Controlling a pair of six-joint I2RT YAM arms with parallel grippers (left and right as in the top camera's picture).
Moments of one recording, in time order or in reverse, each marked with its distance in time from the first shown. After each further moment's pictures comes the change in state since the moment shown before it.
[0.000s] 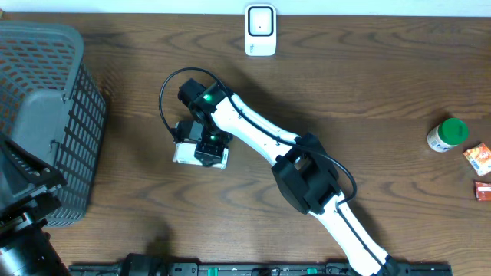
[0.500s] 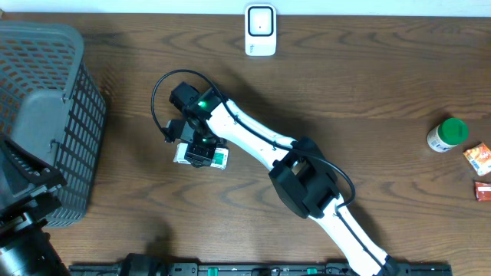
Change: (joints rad) left arm 0.000 0.000 0.000 0.000 0.000 0.000; right arm 0.035 -0.016 -0.040 0.127 0.026 0.073
